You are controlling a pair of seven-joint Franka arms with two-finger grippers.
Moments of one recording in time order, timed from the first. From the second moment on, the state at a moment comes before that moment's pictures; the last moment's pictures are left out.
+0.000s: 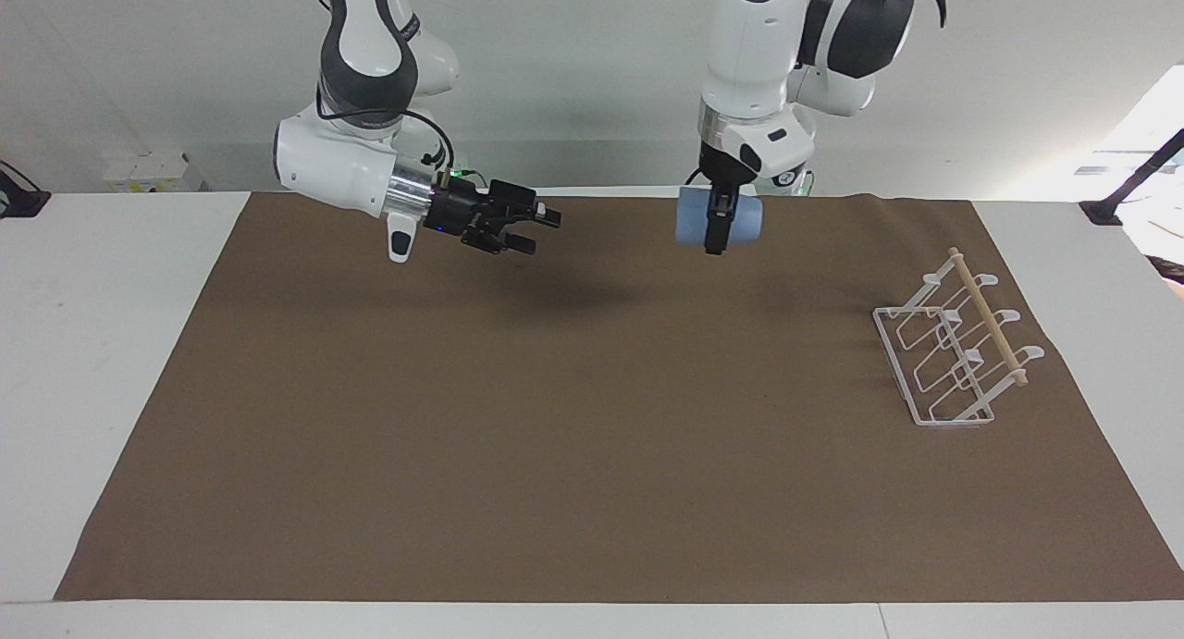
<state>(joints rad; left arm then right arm) -0.66 0.09 0.07 -1.54 0.19 1.54 -1.74 0.11 -0.11 0.04 -2.12 1.05 1.91 -0.13</state>
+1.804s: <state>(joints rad) -0.43 0.46 0.08 -1.72 1.33 1.44 -2.11 -0.19 -0.06 0.04 -1.56 -0.04 1.34 -0.14</state>
